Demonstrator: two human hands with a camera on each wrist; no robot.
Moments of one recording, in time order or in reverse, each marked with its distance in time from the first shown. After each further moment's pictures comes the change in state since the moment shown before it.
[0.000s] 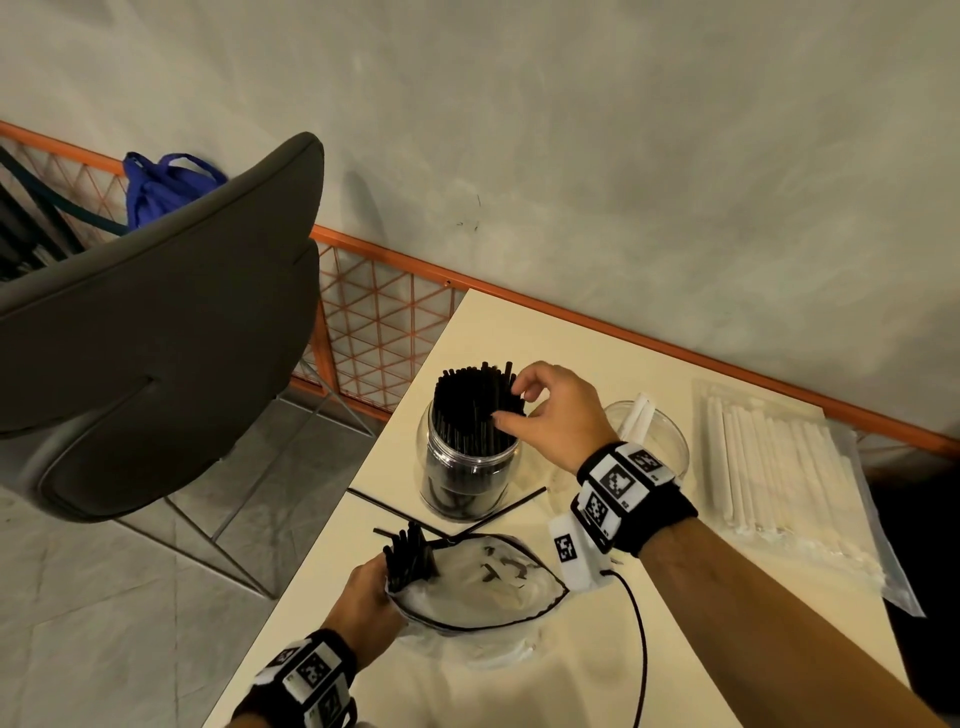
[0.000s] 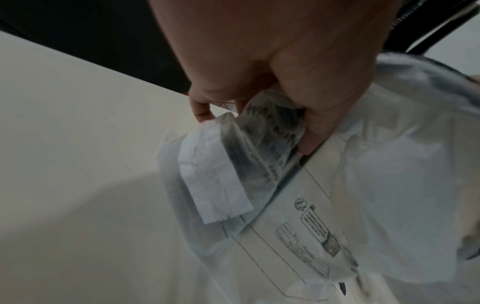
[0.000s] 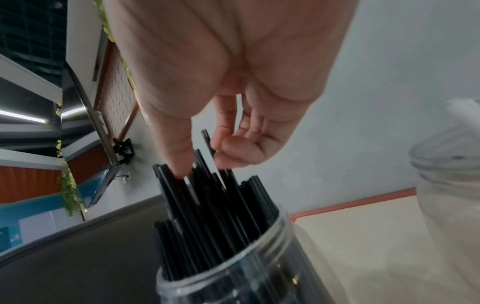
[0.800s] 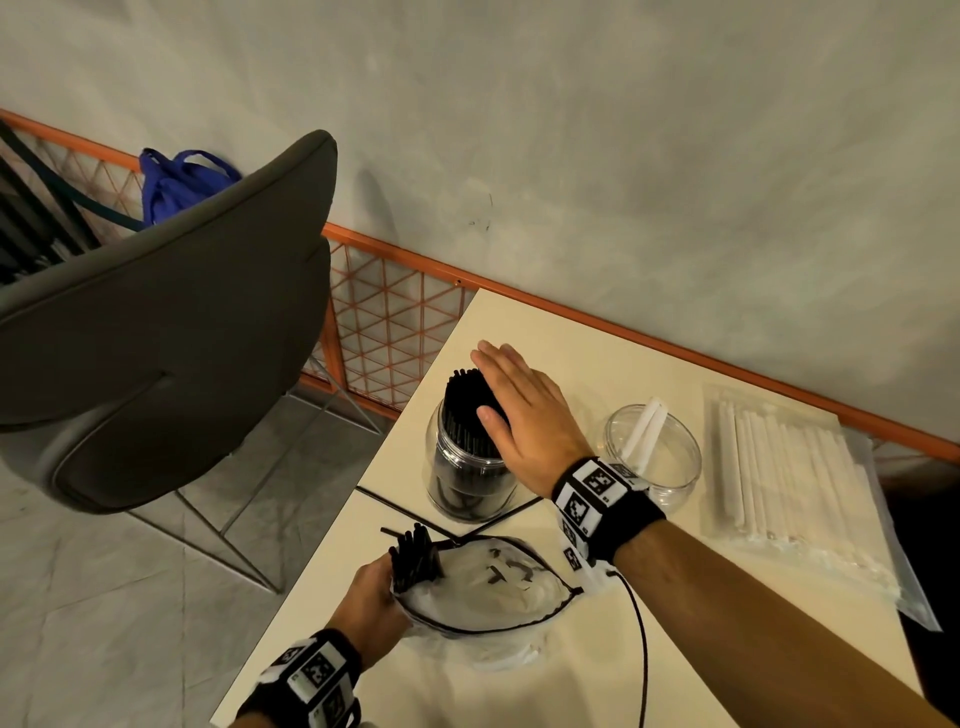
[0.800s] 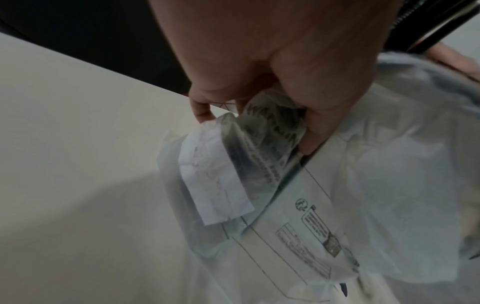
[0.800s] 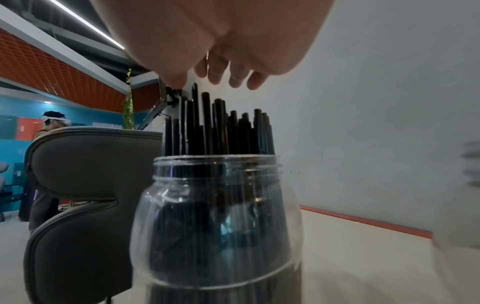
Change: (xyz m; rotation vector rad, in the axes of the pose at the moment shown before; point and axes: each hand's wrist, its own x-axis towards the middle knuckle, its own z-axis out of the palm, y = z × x) left_hand -0.003 0.007 -0.001 -0.004 0.013 0.043; right_hand -0.002 0.000 0.031 -0.419 -0.118 -0.437
